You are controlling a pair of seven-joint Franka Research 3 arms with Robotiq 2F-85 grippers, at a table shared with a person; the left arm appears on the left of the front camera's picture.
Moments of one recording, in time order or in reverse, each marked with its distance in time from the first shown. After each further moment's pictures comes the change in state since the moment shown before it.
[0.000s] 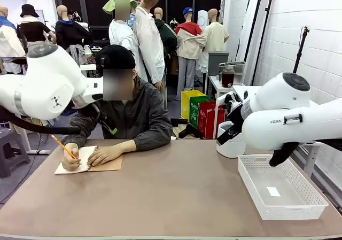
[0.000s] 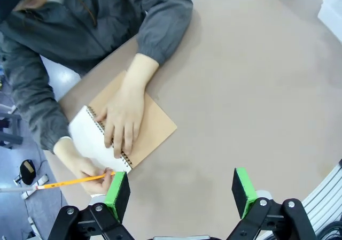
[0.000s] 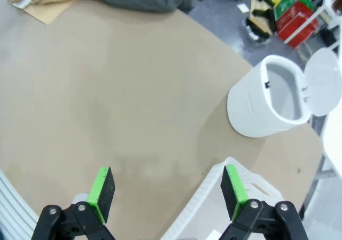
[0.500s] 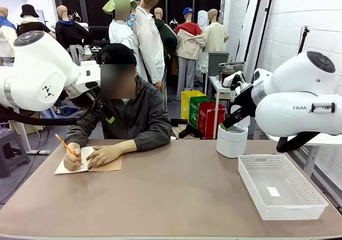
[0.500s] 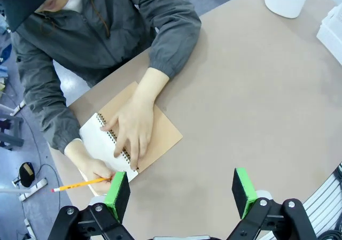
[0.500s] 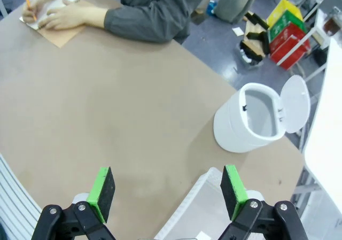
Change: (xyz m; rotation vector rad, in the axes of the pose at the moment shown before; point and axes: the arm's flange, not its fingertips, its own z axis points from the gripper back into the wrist) left arm 0.004 0.011 0.022 0.007 -0.053 0.038; right arm 0.022 -0.005 0.061 -0.014 -0.097 0.023
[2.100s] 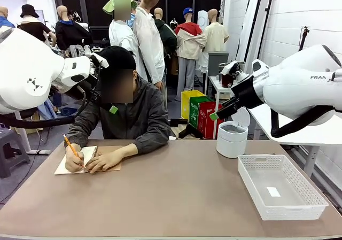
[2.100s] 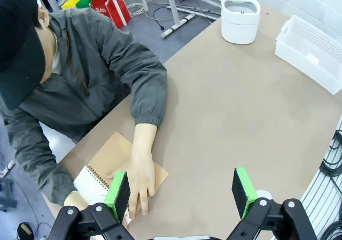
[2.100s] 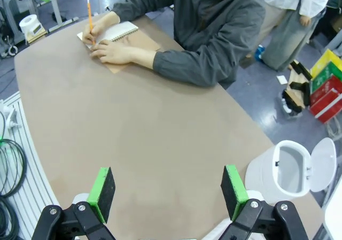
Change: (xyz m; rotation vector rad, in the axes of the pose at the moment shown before) left arm 0.003 0.011 0.023 -0.155 -0.210 -0.151; right arm 0.020 -0.003 0.005 0.240 -0.164 0.100
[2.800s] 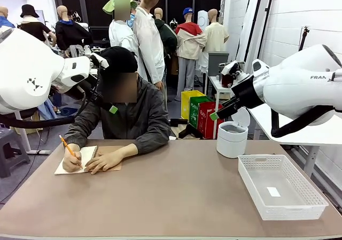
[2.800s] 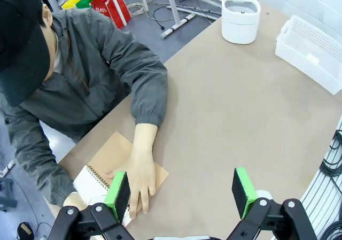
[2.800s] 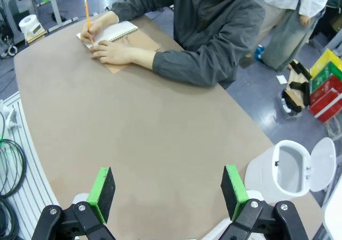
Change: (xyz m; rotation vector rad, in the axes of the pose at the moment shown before) left arm 0.000 0.000 0.000 0.000 0.000 0.000; right arm 0.000 0.000 0.000 -0.001 0.000 -0.001
